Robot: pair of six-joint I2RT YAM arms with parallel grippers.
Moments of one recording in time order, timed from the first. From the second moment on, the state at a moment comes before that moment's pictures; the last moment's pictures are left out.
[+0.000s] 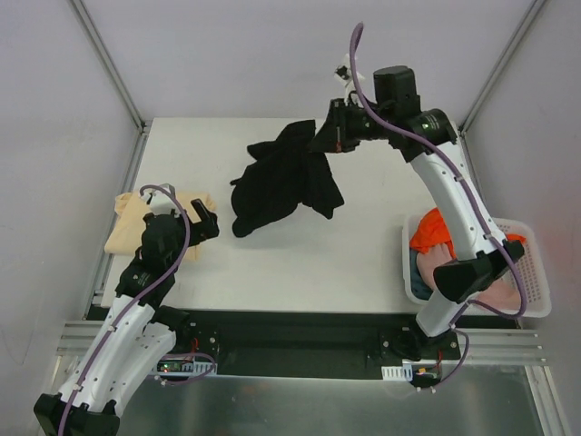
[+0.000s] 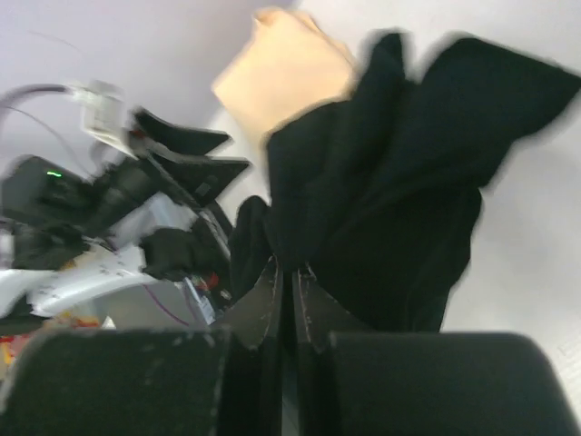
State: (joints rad) left arm -0.30 0.57 0.56 -0.38 -0.24 -0.45; right arm 0.48 1.68 2.07 -0.89 -0.66 0.32
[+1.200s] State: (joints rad) left arm -0.10 1.56 0.85 -0.28 0.10 -0.76; right arm 0.71 2.25 2.04 -0.56 -0.18 0.16
